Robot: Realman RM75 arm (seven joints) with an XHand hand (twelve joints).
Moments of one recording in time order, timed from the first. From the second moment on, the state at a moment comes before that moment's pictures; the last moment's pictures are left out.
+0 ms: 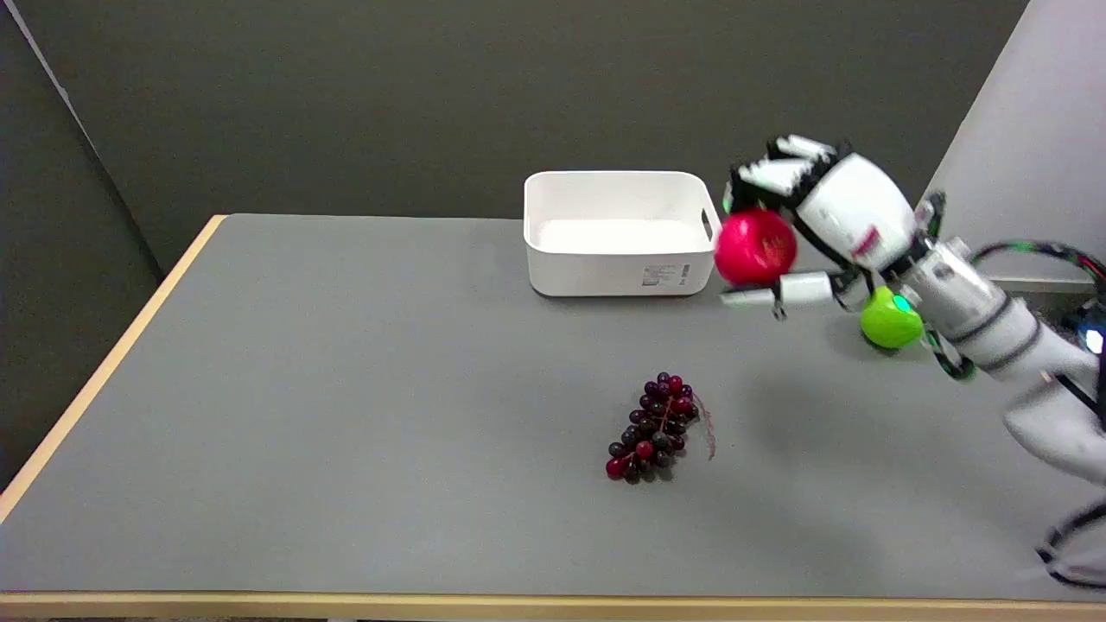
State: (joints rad) arm 0.00 -0.79 -1.38 1.12 -0.24 1.13 0.91
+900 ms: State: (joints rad) arm 0.81 -1.12 -1.92 0.65 -0.29 0.58 0.77
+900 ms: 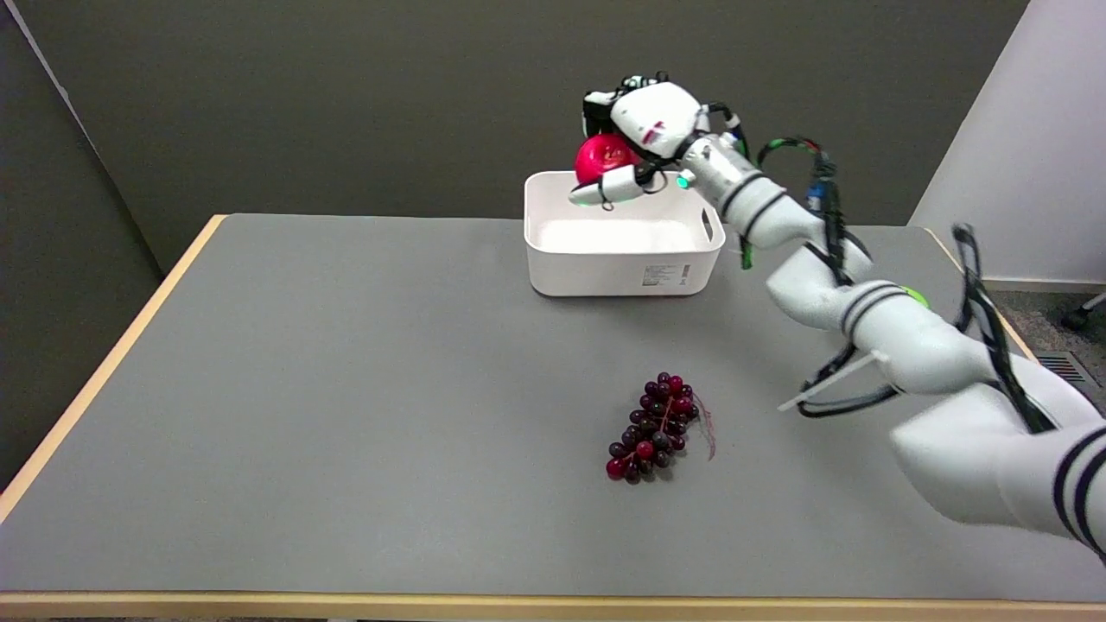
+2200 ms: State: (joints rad) arm 0.73 -1.10 -1.93 0.81 -0.04 0.19 0.64
